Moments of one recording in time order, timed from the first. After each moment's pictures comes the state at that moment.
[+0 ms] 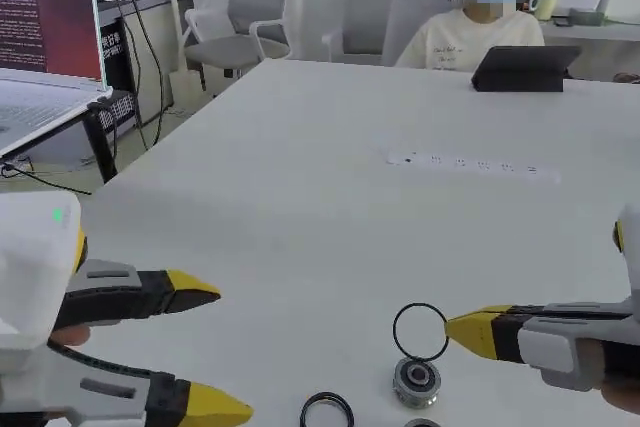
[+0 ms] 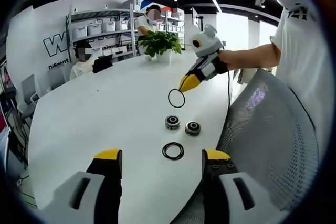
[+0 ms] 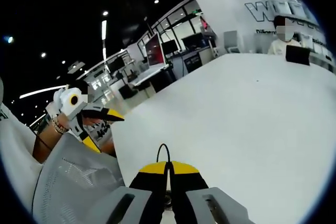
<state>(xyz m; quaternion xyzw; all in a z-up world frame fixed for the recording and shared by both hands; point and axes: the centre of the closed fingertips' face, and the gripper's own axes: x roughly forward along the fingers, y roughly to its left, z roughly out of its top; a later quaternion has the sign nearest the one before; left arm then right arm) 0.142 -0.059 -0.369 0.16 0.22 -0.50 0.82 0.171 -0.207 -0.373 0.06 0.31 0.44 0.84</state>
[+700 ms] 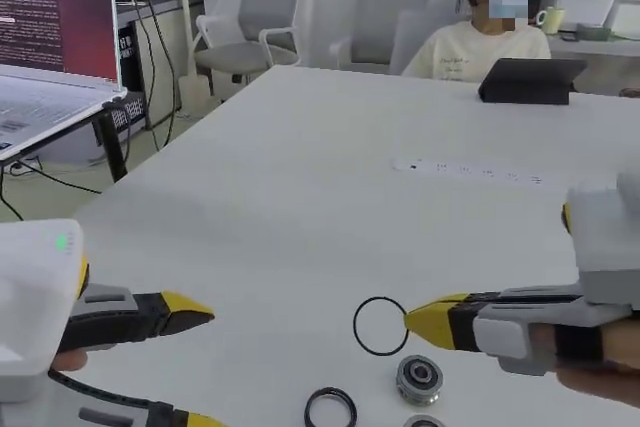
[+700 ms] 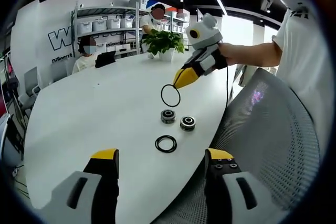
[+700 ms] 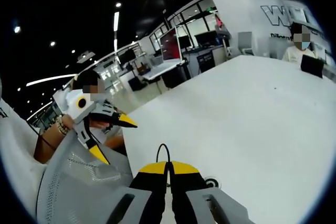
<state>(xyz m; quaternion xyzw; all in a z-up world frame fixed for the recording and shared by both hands) 0.125 -0.056 -0.381 0.14 0.23 -0.49 0.83 0.158 -0.164 -0.366 0.03 0.32 0.48 0.82</state>
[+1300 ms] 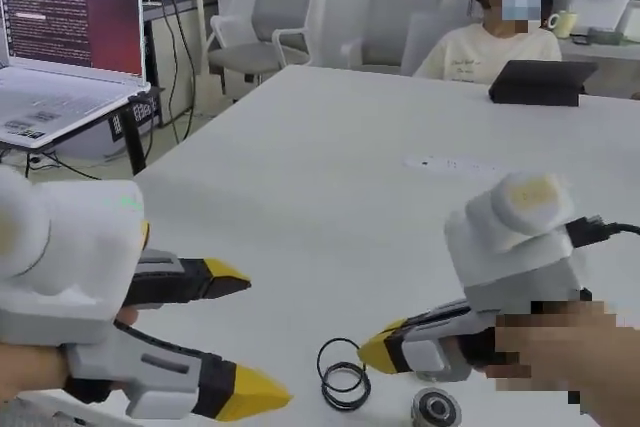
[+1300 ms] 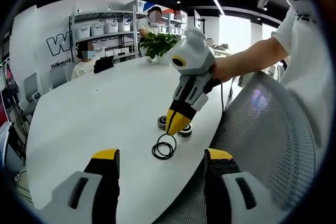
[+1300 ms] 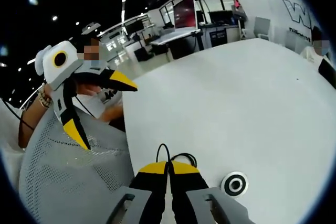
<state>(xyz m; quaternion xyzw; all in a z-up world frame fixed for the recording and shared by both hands) 0.119 -0.068 -0.369 0.15 0.22 -0.49 0.83 0.139 -0.121 -0.433 -0.06 0.39 0.50 0.77</state>
